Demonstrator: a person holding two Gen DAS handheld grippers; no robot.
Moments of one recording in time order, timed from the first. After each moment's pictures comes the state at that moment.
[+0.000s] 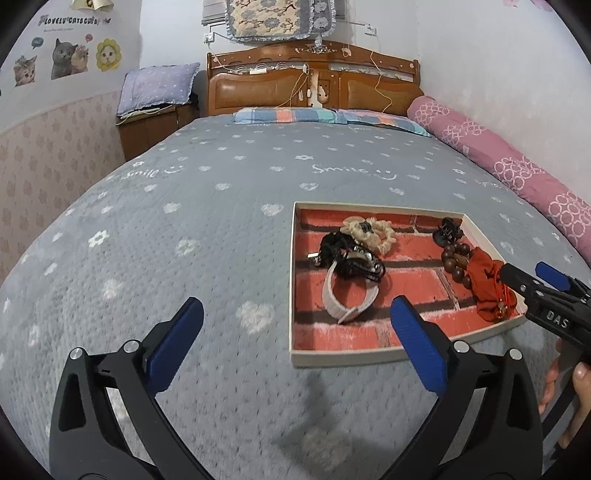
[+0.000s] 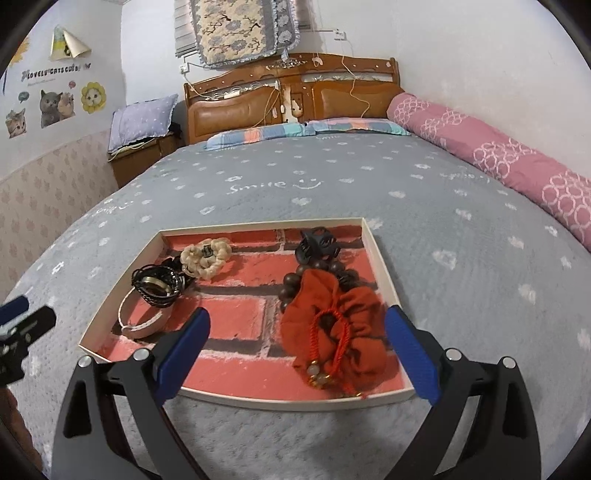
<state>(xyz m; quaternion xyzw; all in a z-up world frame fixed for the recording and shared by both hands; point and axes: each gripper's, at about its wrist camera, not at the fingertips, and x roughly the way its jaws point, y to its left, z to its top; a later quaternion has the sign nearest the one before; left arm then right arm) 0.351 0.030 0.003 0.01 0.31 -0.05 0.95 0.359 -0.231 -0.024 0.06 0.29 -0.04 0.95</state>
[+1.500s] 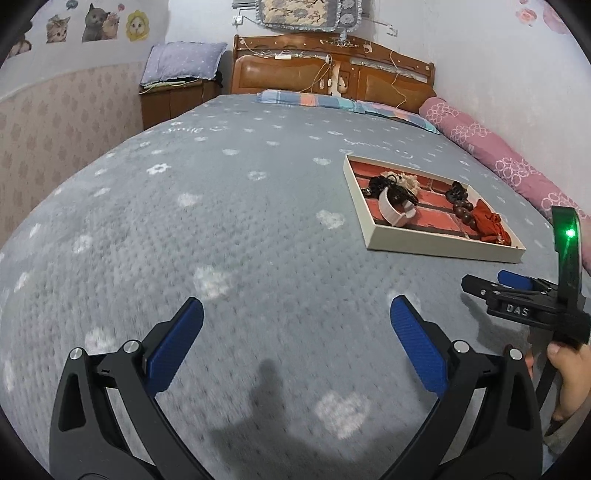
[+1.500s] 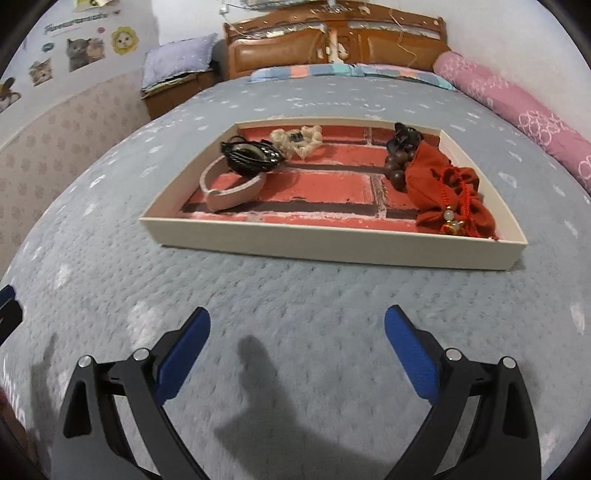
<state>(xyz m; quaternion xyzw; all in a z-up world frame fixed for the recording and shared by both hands) 0.239 0.129 -0.030 -0.03 0.34 -0.04 0.94 0.289 -0.142 -0.074 0.03 0.39 0.04 0.92</state>
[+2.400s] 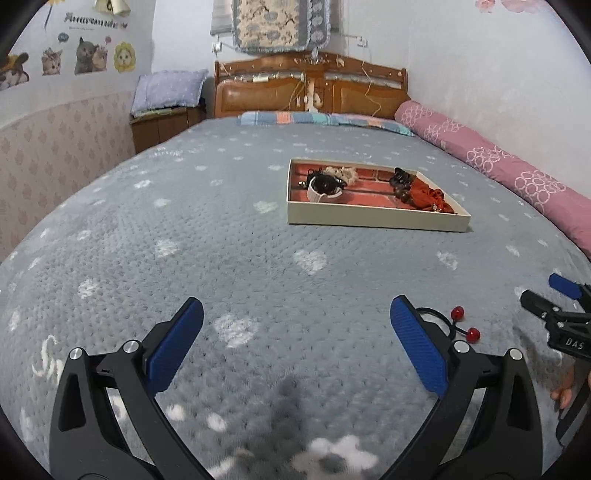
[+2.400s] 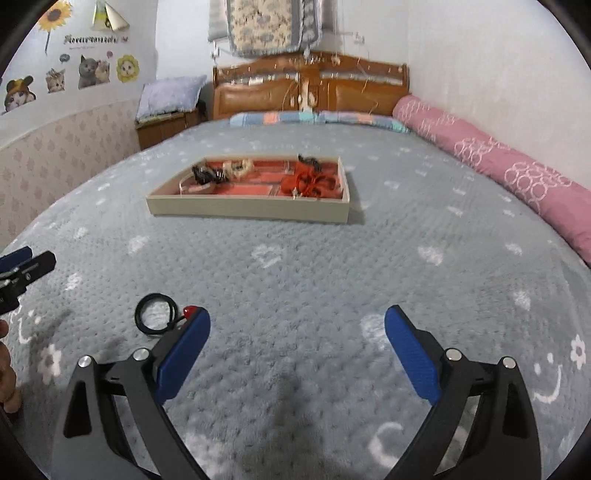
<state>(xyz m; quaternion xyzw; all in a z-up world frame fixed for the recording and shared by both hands) 0.132 0.041 -0.027 0.00 0.28 -0.05 0.96 0.117 -0.243 -0.046 0.02 0.28 -0.01 0.96</state>
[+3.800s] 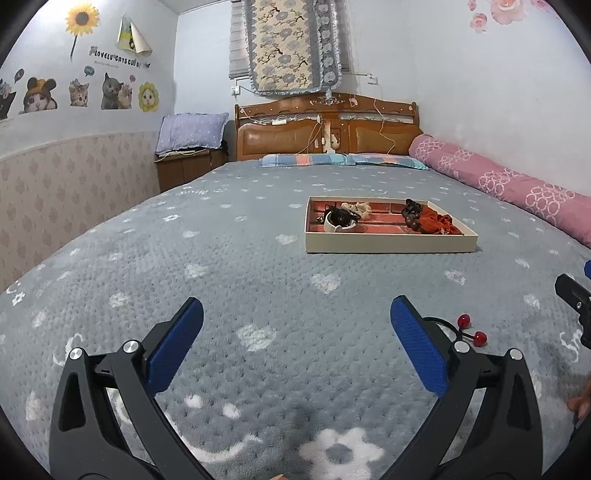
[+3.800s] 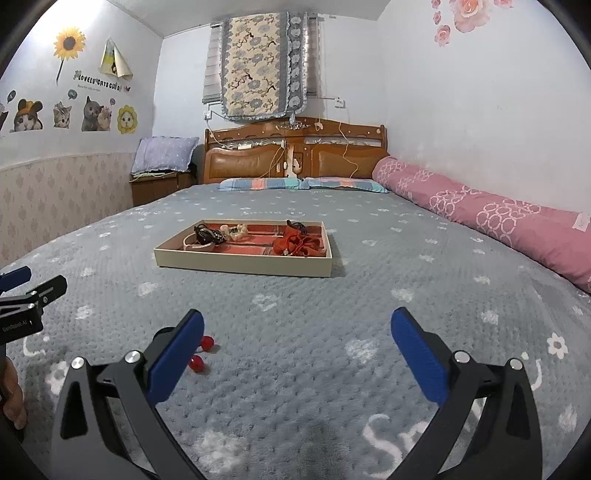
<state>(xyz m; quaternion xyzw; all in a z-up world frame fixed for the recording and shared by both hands) 0.099 0.039 -0.029 0.02 0.20 -0.01 0.98 0.068 -0.230 -0.037 0.00 0.16 -0.04 0.99</state>
